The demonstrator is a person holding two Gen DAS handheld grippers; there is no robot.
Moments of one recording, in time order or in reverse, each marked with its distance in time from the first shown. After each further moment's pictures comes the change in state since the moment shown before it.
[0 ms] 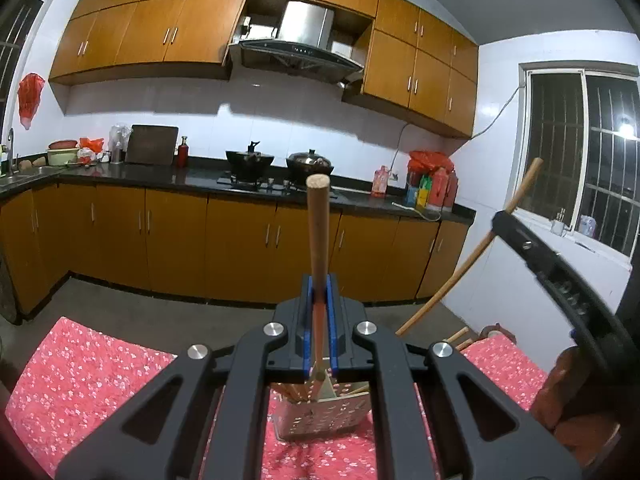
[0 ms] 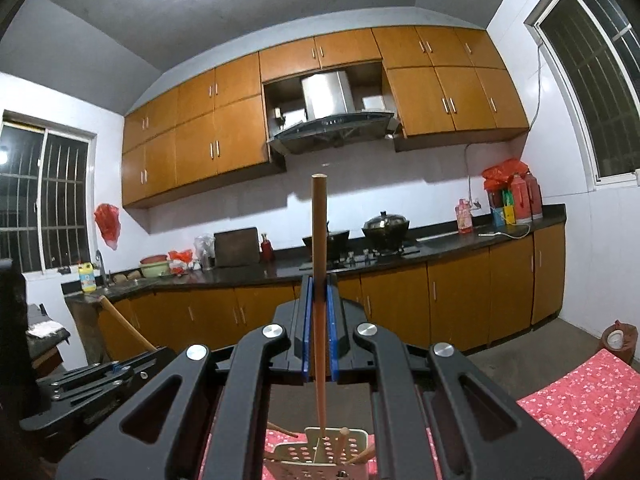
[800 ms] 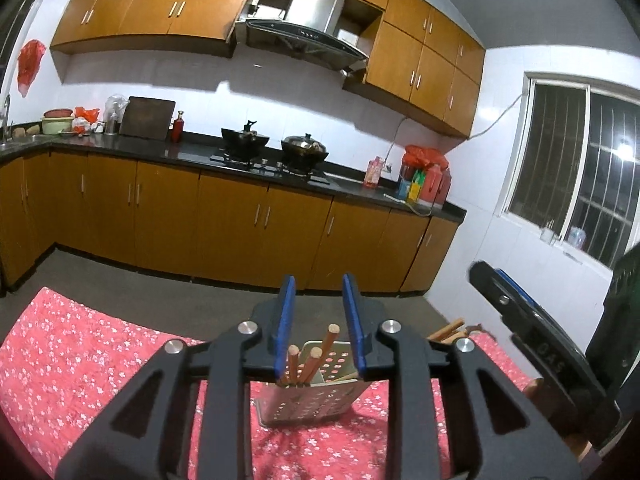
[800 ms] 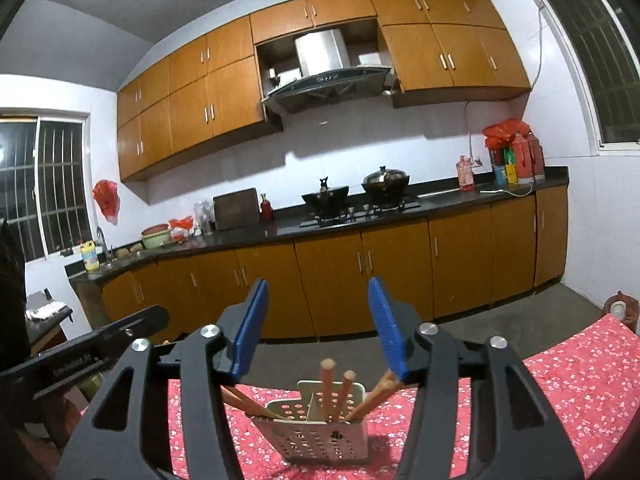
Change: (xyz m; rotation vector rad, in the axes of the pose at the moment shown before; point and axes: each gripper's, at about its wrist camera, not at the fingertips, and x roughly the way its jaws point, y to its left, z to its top) left arm 0.003 0.021 -0.007 -0.088 0.036 -0.057; right arm -0.011 -0.012 -0.018 0.047 0.115 0.003
